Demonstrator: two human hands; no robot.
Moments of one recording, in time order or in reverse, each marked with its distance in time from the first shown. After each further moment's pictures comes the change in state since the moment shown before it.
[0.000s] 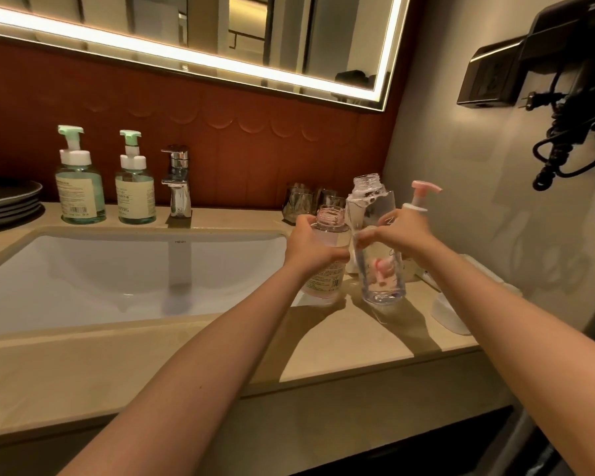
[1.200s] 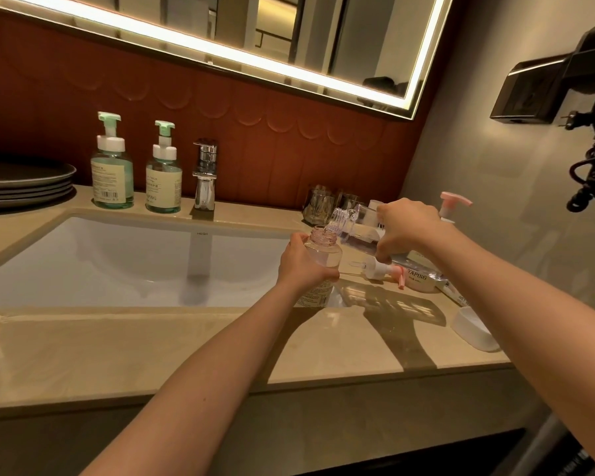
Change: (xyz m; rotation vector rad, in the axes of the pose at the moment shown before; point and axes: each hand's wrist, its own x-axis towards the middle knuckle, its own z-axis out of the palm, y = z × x) left_hand -0.007 -0.041 -0.026 0.082 0.068 -0.068; right_hand -0.024 -0.071 -0.001 -0.948 -0.136 -0.220
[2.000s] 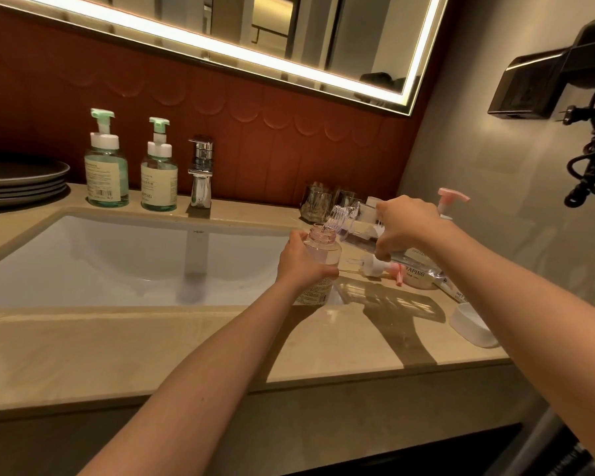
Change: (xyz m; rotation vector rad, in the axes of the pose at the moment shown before) left_hand -0.002 0.002 0.001 -0.014 -0.009 -0.001; right_hand -0.001 0.002 0.002 0.020 0.012 -0.015
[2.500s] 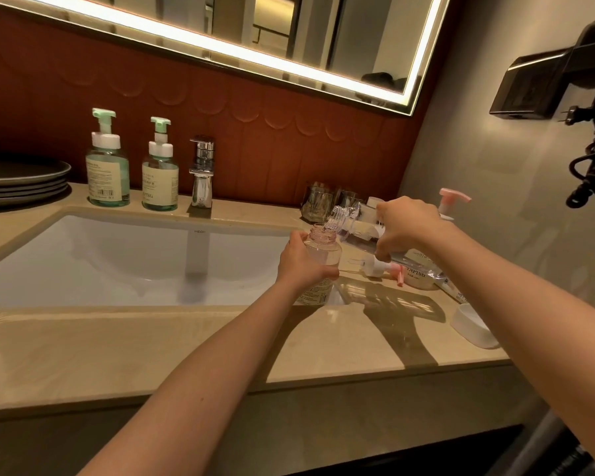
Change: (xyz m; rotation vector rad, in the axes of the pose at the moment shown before) left_hand 0.000 0.000 -0.001 -0.001 -0.006 -0.008; right_hand 0.001 0.000 0.001 -0.011 0.001 0.004
